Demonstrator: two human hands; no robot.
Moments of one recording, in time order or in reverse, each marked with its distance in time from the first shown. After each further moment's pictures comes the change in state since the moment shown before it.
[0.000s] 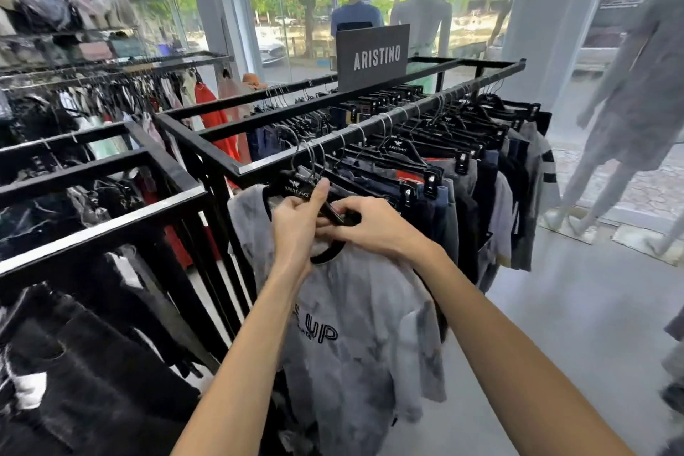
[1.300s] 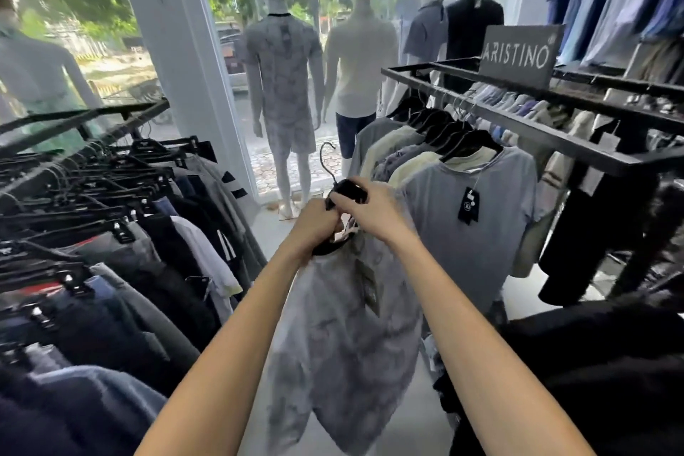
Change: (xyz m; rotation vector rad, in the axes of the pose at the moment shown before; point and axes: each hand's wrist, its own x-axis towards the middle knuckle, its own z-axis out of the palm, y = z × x) left_hand -0.219 -0.033 0.393 0.476 -1.298 0.209; right_hand -0.307 0.161 -0.240 -0.008 1.051 0.703
